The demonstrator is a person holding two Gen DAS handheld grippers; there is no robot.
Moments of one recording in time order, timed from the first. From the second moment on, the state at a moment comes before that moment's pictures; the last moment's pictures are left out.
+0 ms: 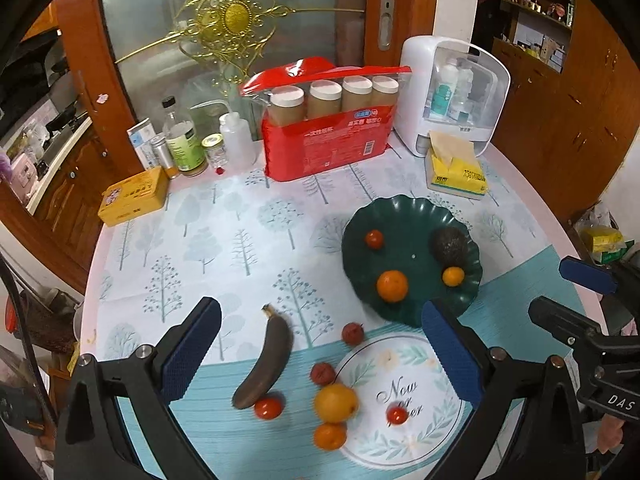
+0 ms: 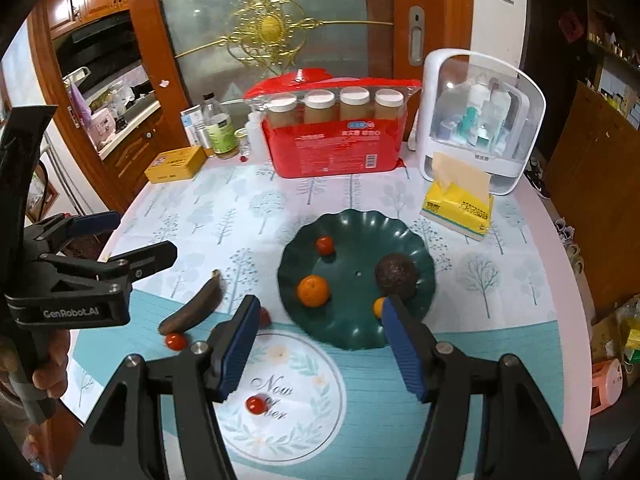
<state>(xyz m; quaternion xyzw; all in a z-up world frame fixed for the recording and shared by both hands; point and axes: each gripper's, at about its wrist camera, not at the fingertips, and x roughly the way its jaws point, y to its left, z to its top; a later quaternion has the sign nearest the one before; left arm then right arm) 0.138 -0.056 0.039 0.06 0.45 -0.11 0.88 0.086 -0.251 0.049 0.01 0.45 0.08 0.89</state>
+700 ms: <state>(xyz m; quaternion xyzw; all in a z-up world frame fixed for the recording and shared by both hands) 0.056 0.000 -0.061 0.04 0.46 -0.14 0.87 0.035 -0.183 -0.045 -0.01 0.48 0.10 0.87</state>
